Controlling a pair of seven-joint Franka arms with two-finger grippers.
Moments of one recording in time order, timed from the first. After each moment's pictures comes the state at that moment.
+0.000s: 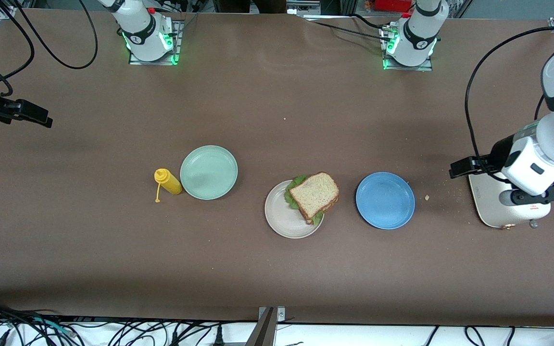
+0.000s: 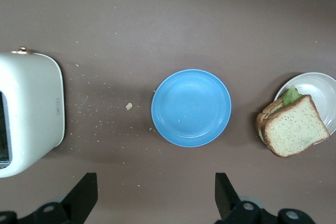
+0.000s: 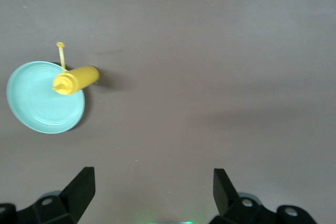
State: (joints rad) left arm 0.03 0.36 -0.12 -1.28 -0.04 1.57 -0.23; right arm 0.01 0.09 -0.04 -1.53 -0.03 1.51 0.05
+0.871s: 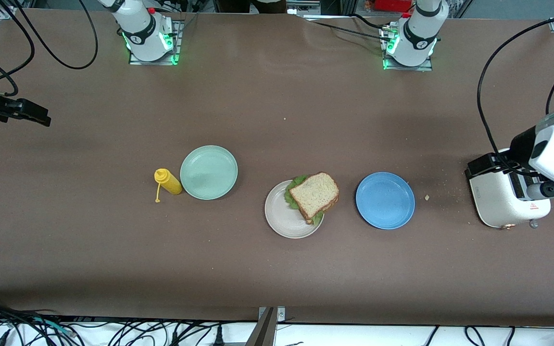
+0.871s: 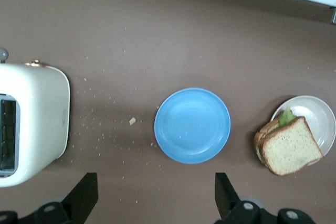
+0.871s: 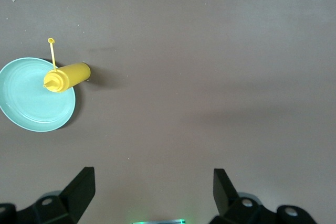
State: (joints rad) left arm 0.02 0.26 -0.08 -1.43 -0.06 1.73 -0.24; right arm 0.02 0.09 -0.04 -1.53 -0.05 1.50 0.05
